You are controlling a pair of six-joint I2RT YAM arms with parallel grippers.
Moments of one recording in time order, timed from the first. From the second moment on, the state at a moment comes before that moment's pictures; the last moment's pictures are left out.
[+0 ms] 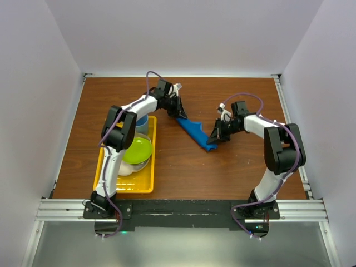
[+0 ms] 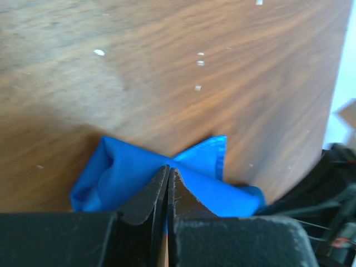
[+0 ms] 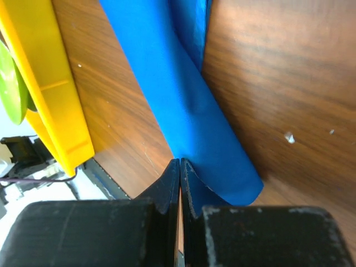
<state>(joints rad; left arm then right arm) -0.42 2.34 1.81 -0.35 0.57 -0.54 0.16 1.78 1.00 -0.42 -0.73 0.30</state>
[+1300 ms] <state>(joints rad) -0.30 1.78 1.54 -0.45 0.37 -0.78 0.78 2.00 1.42 -0.58 0.45 -0.31</state>
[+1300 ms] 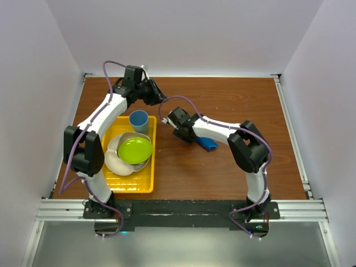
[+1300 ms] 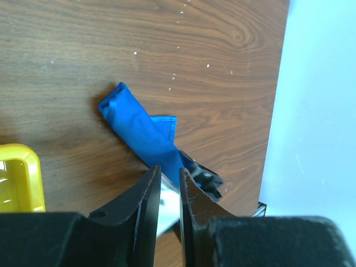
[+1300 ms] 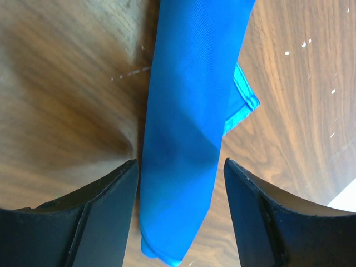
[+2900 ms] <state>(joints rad) -0.39 1.92 1.55 -0.43 0.59 -0.64 0.32 2.08 1.26 -0.32 -0.91 0.39</state>
